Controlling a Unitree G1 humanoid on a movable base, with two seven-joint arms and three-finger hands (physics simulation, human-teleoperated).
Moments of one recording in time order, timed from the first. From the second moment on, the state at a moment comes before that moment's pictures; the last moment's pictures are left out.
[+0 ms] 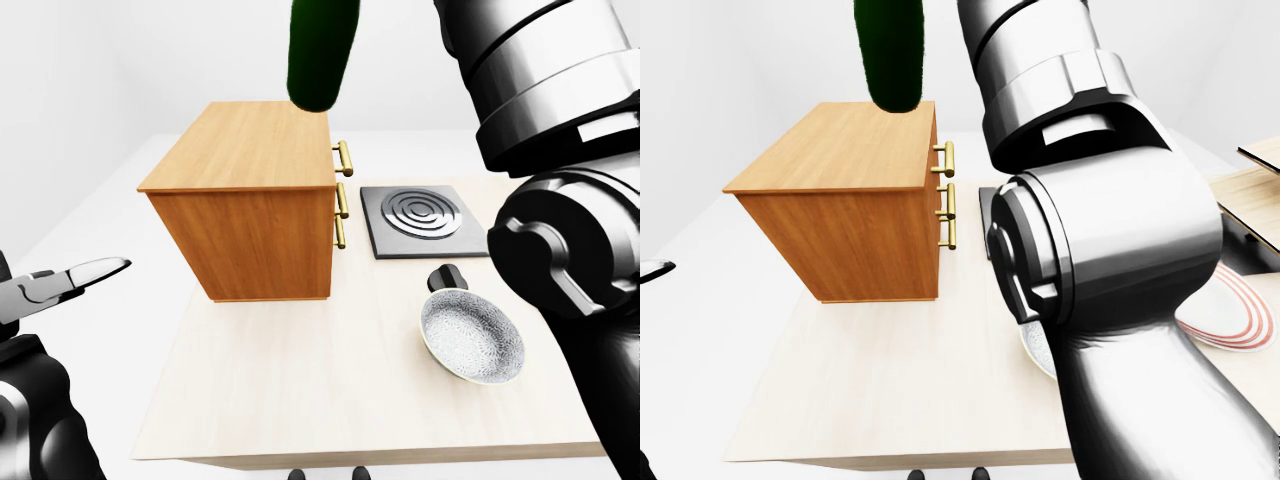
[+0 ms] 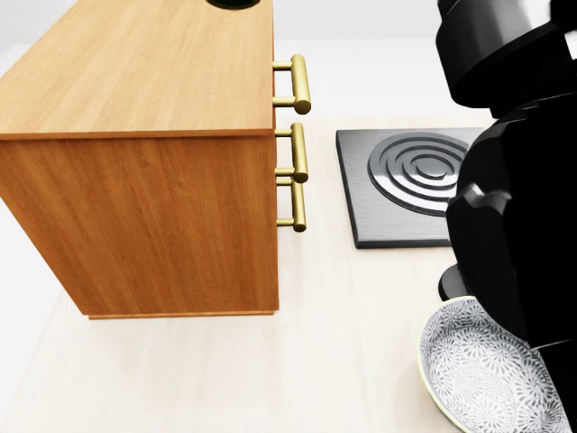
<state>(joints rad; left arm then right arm) -0.12 0.29 0.61 -0.68 -0.39 0.09 0.12 -2.00 -0.20 -0.21 1.33 0.17 0.09 0.23</state>
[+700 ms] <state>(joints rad) -0.12 0.29 0.61 -0.68 -0.39 0.09 0.11 -1.98 -0.17 -0.19 1.33 0.14 0.09 0.23</state>
